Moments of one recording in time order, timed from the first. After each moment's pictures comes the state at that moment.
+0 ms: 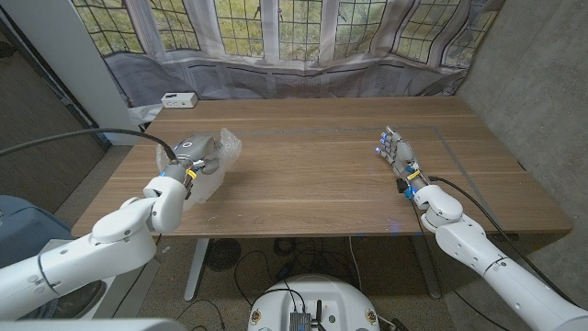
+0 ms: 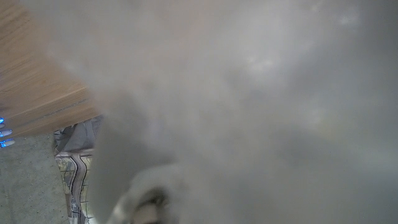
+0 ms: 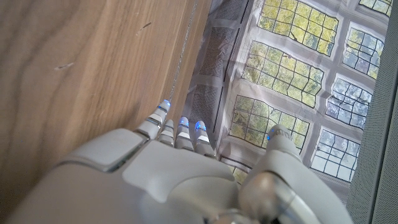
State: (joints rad) left arm 1.28 1.19 0.32 -2.31 0.41 0.73 0.29; left_hand 1.20 0.06 0.49 -0.12 0.21 0.72 0.02 0.18 0.23 0.67 -0.02 0.26 0.31 0.74 -0.07 0.18 0.20 0.78 0.07 0.43 0.18; right arm -1.05 -0.59 -0.34 -1.53 0.66 0.26 -0.06; right_hand 0.19 0.05 0.26 -0.13 0.18 0.09 0.09 0.19 0.18 0.02 0.17 0.27 0.19 -0.06 0.14 0.19 0.21 0.17 0.05 0.20 0.17
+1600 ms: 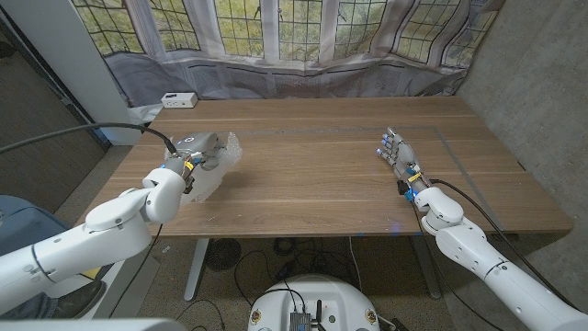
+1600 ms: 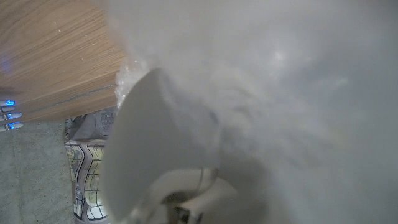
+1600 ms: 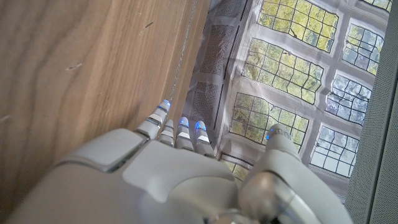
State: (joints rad) left arm 1.27 1.19 0.27 -2.28 0.32 0.63 0.27; left_hand 1.48 0.06 0.56 -0.18 0.22 1.12 0.08 0.30 0.22 0.94 -0.03 0.32 0.35 0.97 -0.11 0.24 0.19 1.03 -0.05 0.55 0.17; right arm -1.07 -0.59 -0.33 -1.54 0.66 0.27 -0.07; right_hand 0.20 0.06 0.26 -0.13 0.18 0.09 0.09 0.19 0.18 0.02 0.17 0.27 0.19 -0.06 0.14 0.19 0.21 0.17 0.05 0.20 0.17
